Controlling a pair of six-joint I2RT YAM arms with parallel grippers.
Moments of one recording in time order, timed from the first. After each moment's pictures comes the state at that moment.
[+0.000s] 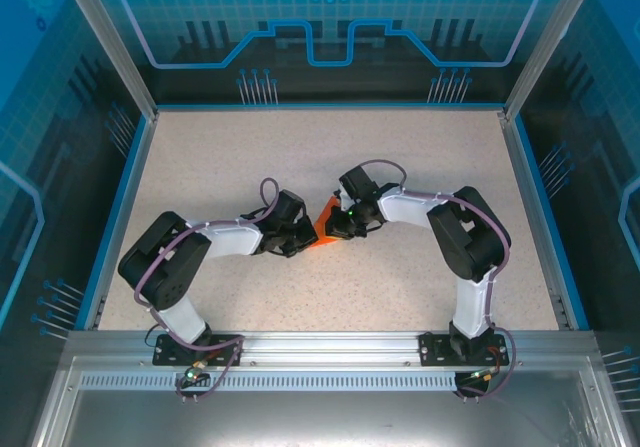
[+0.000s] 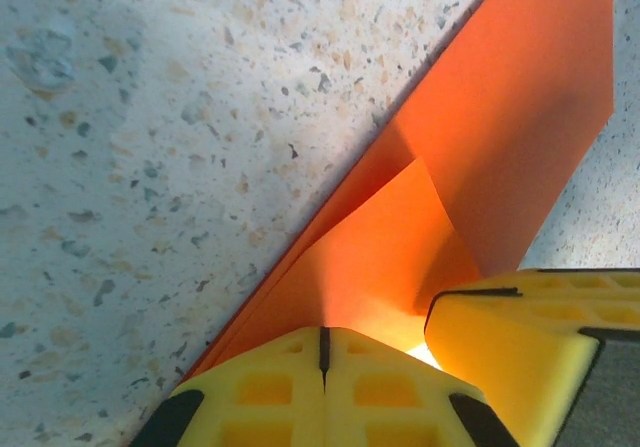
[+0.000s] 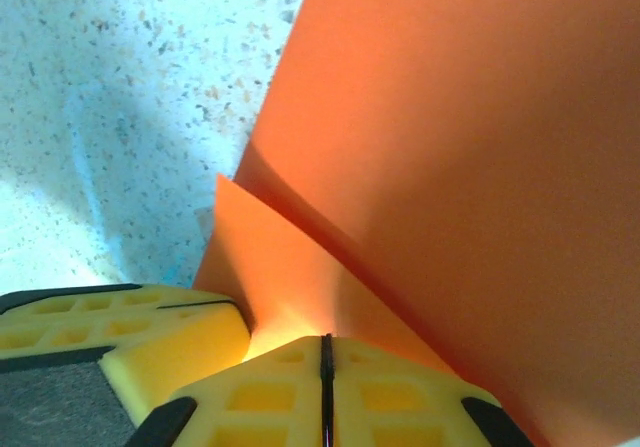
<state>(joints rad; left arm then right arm) -0.58 1.69 0.76 -0.03 0.22 -1.11 0.60 1.92 1.14 -0.37 -0.47 0.68</state>
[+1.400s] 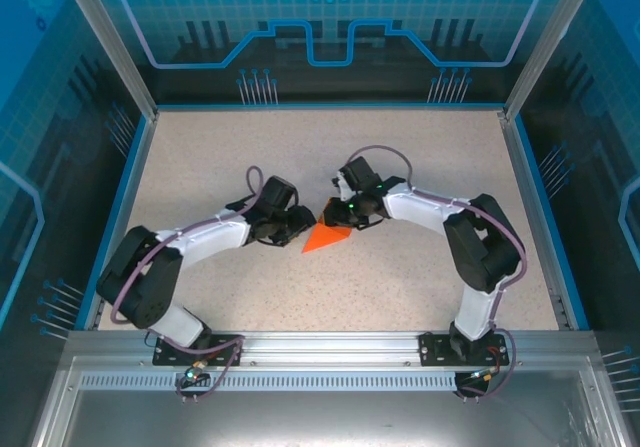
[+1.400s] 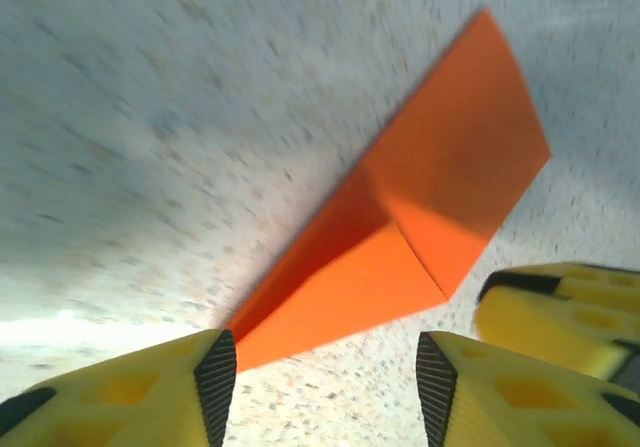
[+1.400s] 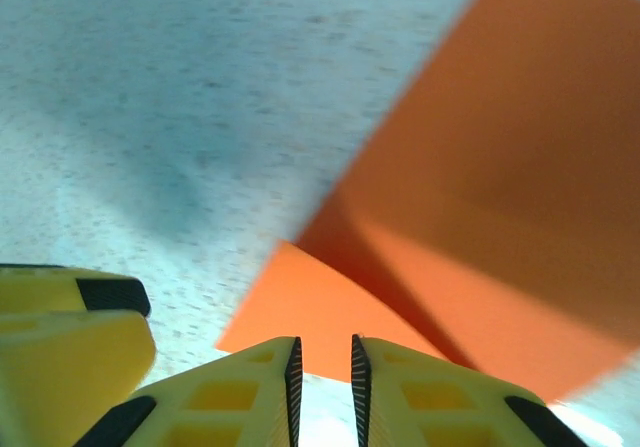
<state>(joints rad) -0.52 1.53 0.86 -0.32 0.15 -1.11 0.62 1.84 1.20 -0.42 -0.34 0.55</state>
